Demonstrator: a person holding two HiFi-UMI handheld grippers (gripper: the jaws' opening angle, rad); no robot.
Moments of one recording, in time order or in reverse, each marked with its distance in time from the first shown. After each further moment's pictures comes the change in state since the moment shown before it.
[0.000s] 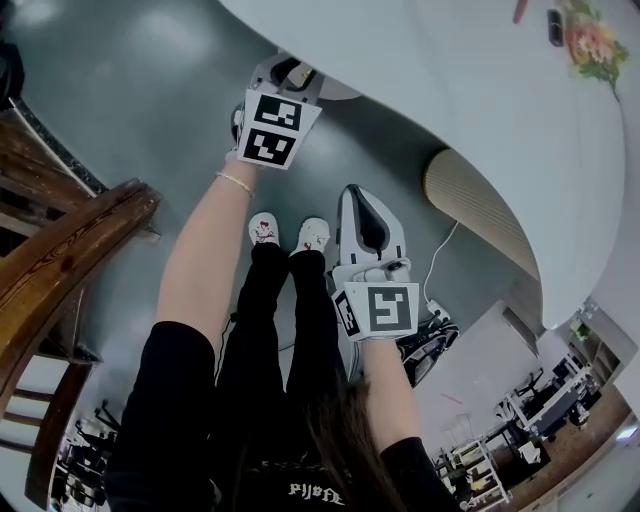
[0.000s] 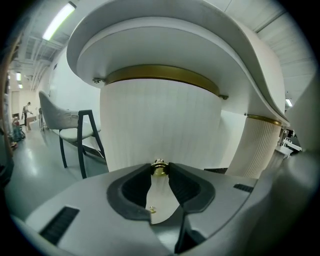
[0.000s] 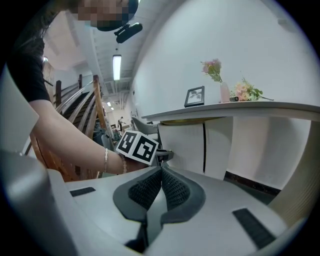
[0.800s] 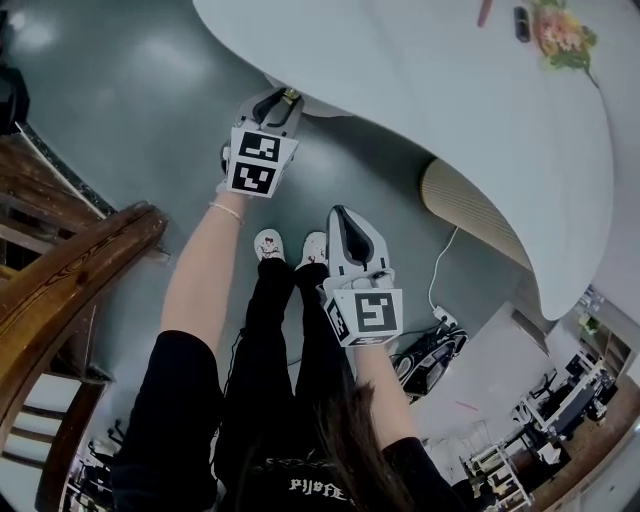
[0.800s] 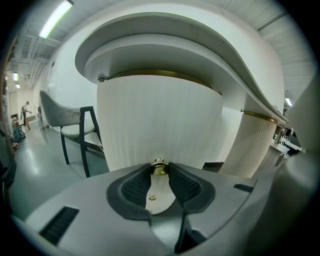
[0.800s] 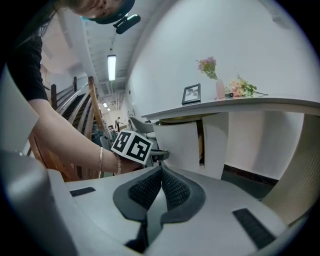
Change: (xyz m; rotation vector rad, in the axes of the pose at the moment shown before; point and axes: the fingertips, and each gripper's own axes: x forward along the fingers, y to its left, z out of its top) left arm -0.032 -0.004 -0.018 -0.002 0.060 -0.013; right arm -0.021 0.013 -0.010 0.065 0.028 -0.026
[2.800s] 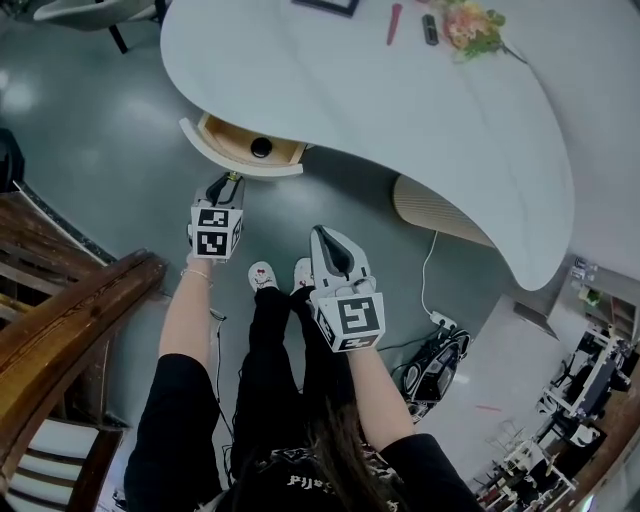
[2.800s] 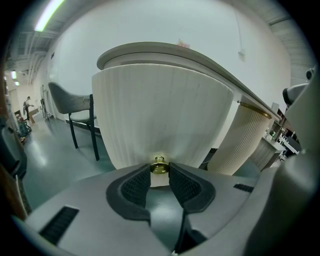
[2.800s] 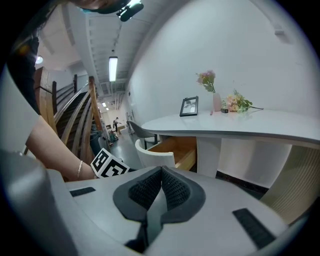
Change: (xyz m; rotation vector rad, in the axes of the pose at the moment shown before) left arm -0.084 -0.010 -0.051 -0.035 0.181 0.019; right arm -0.055 -0.004 0.048 -0.037 -0.024 -0.040
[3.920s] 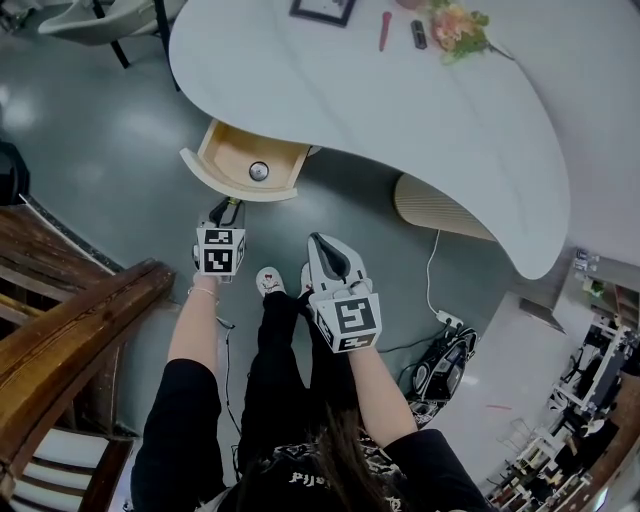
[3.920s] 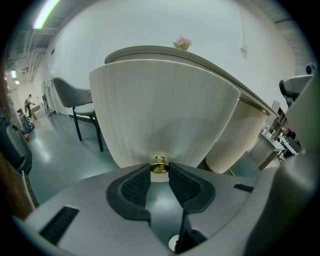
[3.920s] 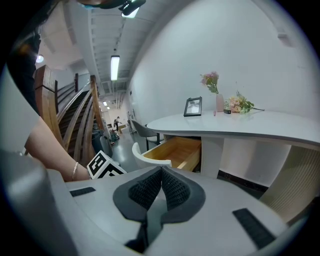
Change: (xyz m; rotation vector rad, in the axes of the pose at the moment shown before) left arm -0.038 -0.001 -0.037 -0.019 0.081 0.016; right arm -0.014 0.028 -0.002 -0.007 0.010 0.005
